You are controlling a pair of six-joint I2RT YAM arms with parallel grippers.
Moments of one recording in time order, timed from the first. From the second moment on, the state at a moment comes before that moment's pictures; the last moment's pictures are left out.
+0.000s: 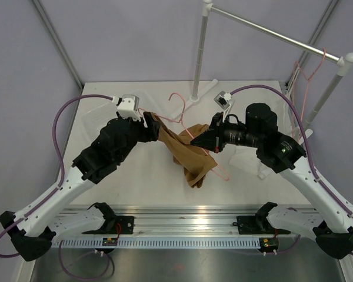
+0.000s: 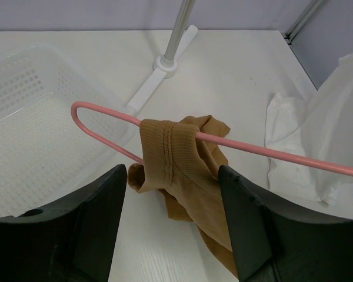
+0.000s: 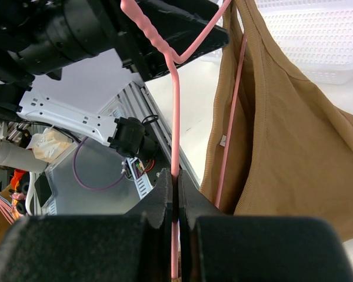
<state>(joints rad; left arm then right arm) -0.78 0.95 1.09 -0.38 -0.39 -0.37 0.68 1.05 1.26 -0.45 -0.54 0.42</state>
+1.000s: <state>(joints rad) -0.63 0.91 1.10 -0.59 -0.58 -0.53 0.69 0.78 1.03 -0.47 -0.56 0.28</state>
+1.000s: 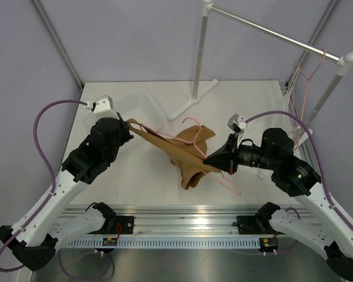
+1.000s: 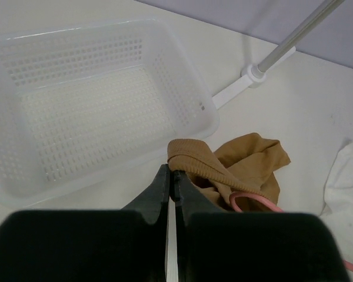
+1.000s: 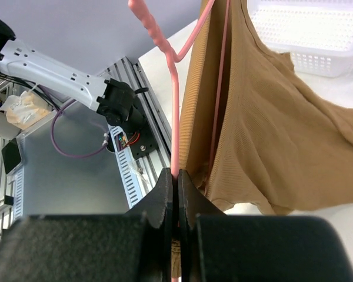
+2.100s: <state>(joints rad) -0.77 0.74 0.66 -0.43 -0.01 -0.62 0.69 0.78 0.96 0.17 -0.06 0.43</state>
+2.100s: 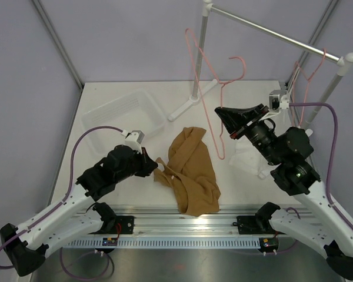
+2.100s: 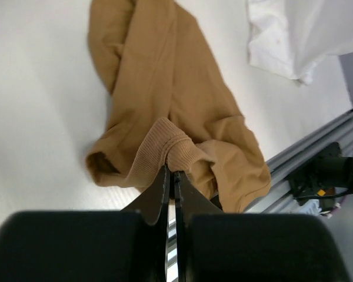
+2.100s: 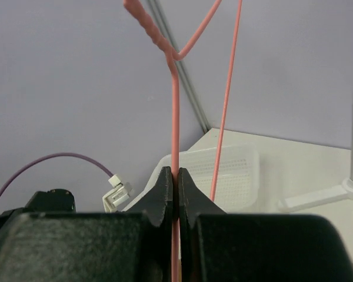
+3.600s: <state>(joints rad) -0.81 0.43 0.90 -0.90 -0.61 -0.40 0.38 1.38 1.85 -0.62 0.63 0.42</state>
